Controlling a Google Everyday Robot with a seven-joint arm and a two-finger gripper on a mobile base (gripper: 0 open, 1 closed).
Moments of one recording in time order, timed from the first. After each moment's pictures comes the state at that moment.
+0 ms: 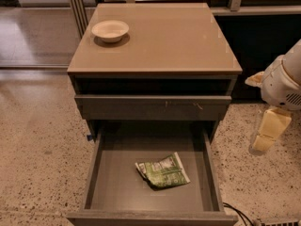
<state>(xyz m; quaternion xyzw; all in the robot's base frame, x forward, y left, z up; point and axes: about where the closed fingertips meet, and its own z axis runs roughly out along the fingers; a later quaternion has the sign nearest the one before) 0.441 -0.235 0.868 -0.61 0.78 0.02 0.14</state>
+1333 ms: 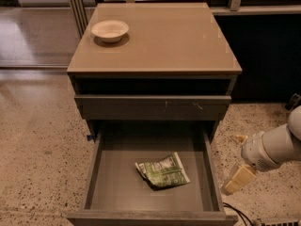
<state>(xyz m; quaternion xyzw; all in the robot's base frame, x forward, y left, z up) 0.434 -0.235 0.663 -0.52 0.81 0.16 0.22</state>
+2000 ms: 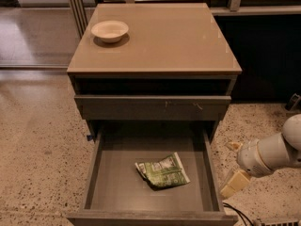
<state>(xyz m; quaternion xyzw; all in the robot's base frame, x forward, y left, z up) 0.428 -0.229 0.630 -0.50 0.81 0.20 0.22</state>
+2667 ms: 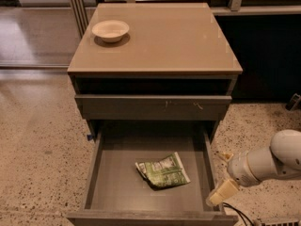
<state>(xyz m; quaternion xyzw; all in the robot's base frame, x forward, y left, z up) 0.423 -0.210 0.586 -0.47 0.82 0.23 0.23</state>
